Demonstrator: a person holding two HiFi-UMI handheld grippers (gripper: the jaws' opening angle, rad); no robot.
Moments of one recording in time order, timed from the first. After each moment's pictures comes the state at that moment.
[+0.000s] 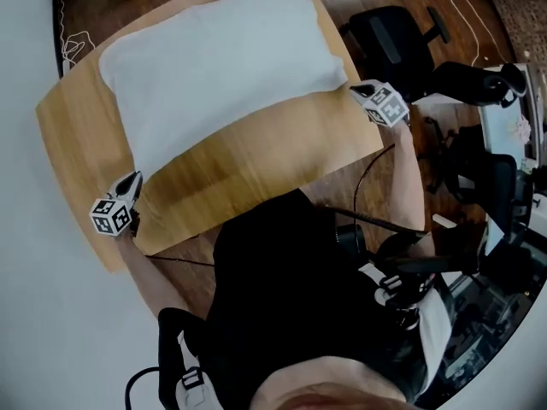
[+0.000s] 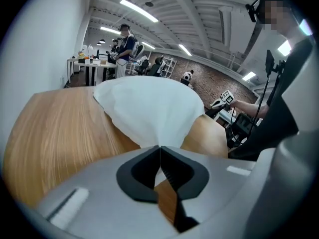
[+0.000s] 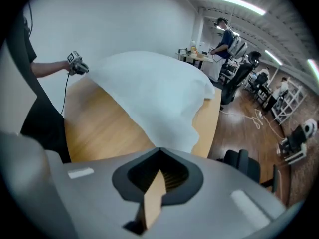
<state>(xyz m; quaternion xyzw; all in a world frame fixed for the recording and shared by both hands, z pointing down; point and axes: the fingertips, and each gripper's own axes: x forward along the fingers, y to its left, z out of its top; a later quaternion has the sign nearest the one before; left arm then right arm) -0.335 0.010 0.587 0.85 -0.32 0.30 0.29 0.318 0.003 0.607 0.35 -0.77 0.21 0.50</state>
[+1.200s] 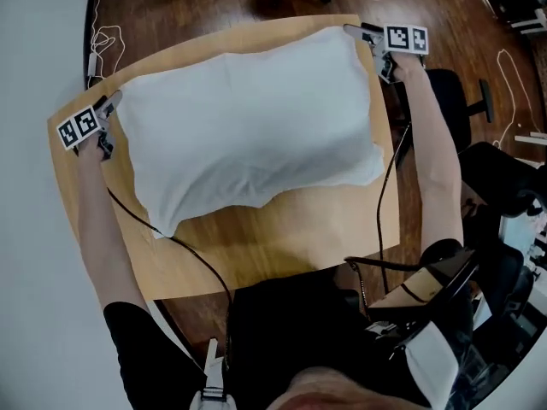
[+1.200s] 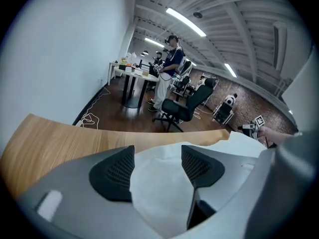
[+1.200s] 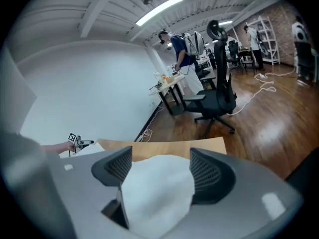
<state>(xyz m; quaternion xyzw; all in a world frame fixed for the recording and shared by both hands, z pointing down) -0.364 -0.412 0.586 0.75 -0.51 0.21 0.35 0.306 -0.469 0.590 0.42 -0.80 0.40 0.15</state>
